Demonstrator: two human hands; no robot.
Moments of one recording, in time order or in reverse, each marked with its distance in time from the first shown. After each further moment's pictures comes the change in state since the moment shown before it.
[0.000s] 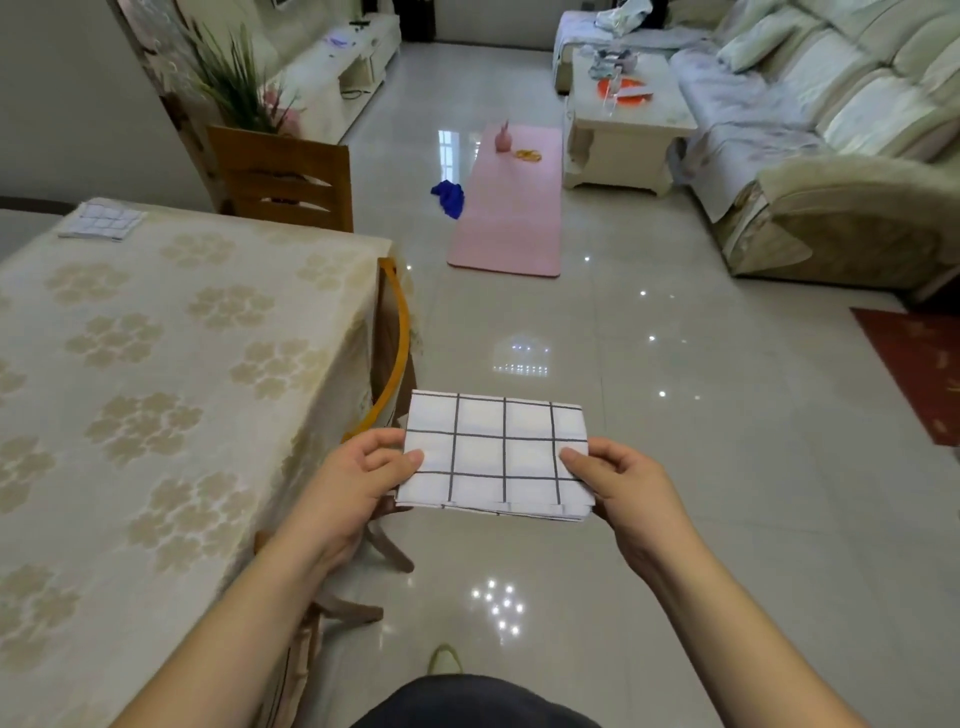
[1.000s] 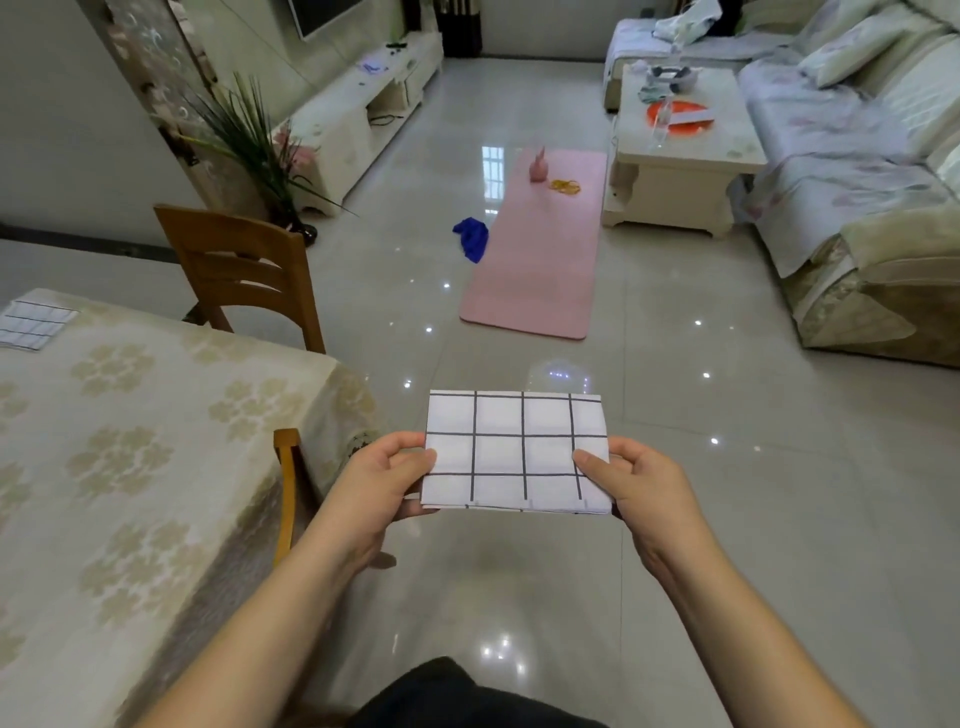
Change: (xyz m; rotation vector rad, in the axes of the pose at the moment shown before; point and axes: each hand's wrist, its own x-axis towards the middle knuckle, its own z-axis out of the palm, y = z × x) left_hand 0.353 0.148 0.172 0.071 0.168 -0.052; right_hand 0.388 -0.199 -0.070 -0.078 -0.110 -0.049
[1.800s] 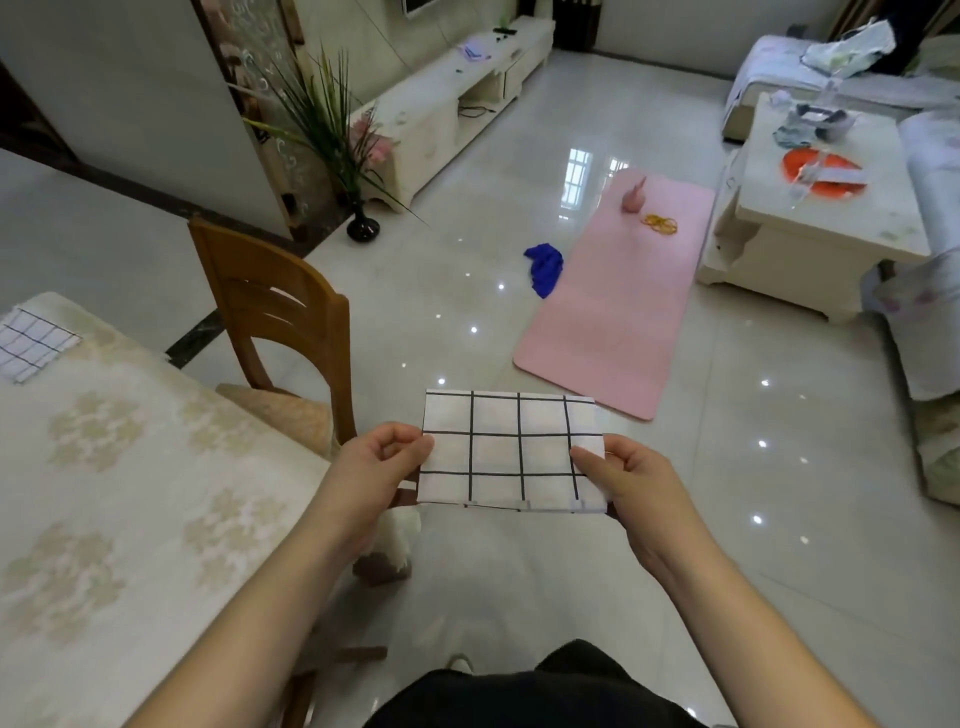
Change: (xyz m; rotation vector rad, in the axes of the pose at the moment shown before) left_hand 0.291 0.121 -0.077 -0.017 0.295 0.005; right_hand 0.323 -0.111 0.143 -0.157 -0.247 0.039
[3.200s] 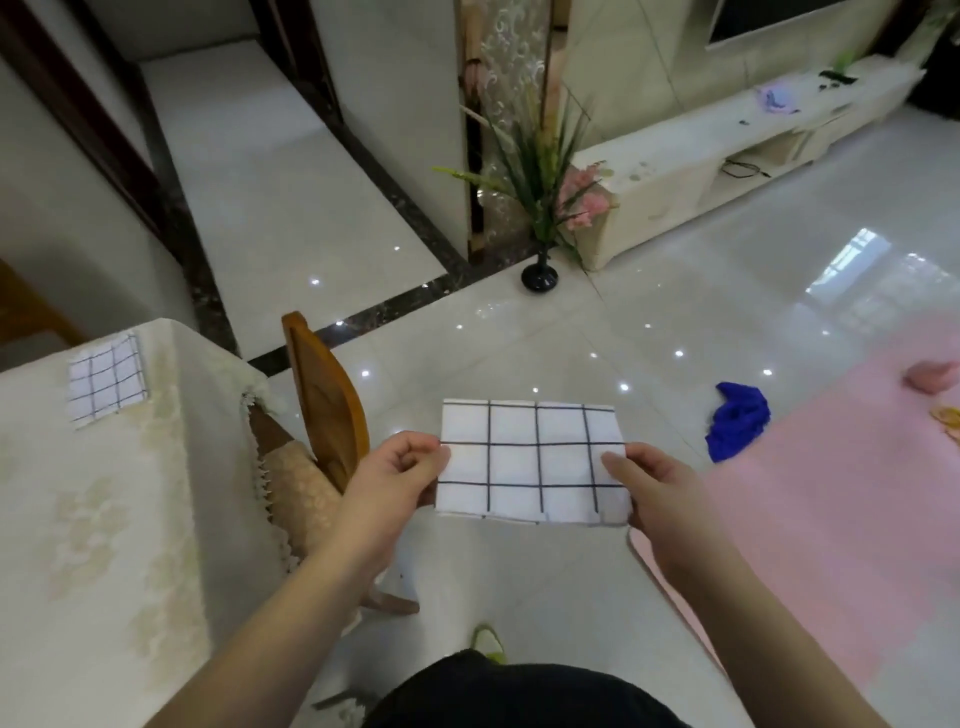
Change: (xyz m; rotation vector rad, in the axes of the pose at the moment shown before) left_hand 0.414 0.167 -0.034 -0.343 0.516 -0.043; right_hand 0.529 -0.214 0.162 -0.259 -0.466 0.042
